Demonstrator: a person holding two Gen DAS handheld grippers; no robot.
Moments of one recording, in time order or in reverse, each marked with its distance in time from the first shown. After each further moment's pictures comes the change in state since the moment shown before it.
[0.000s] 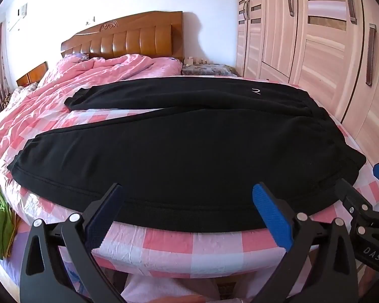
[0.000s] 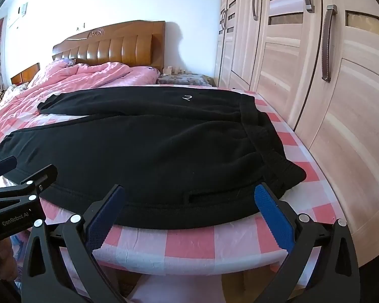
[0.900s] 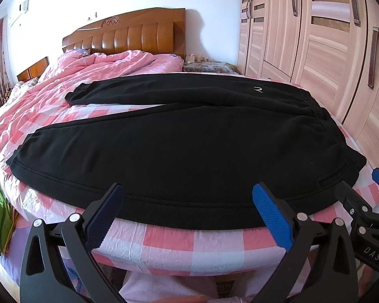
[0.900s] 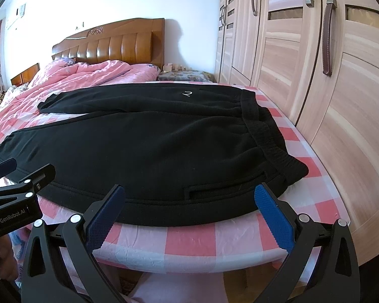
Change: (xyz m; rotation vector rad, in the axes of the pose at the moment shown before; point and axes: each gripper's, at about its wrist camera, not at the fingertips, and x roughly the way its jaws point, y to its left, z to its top) left arm 0.003 0.005 -0.002 -0.016 0.015 -0.003; right arm 0.004 -0.005 0.000 0.016 0.024 0.014
